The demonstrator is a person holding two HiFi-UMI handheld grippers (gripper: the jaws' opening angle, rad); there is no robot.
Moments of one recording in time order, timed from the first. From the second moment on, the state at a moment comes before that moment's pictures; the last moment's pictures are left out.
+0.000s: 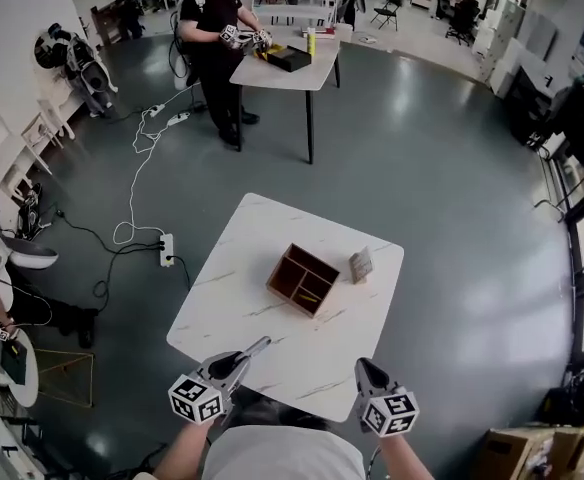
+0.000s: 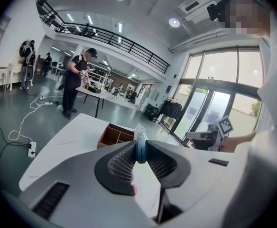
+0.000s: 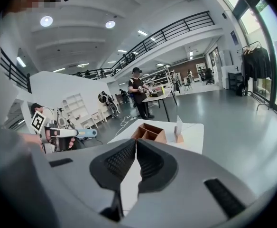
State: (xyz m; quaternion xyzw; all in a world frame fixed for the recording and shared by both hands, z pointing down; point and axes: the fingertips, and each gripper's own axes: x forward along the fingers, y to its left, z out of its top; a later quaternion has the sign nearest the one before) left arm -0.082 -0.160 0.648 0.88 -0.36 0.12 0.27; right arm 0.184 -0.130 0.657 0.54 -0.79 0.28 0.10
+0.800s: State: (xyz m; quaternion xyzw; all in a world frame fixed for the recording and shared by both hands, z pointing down) left arm -0.023 -0.270 0.741 0.91 -0.19 0.30 0.20; right arm 0.164 -0.127 0.688 0.64 -0.69 0.32 0.12
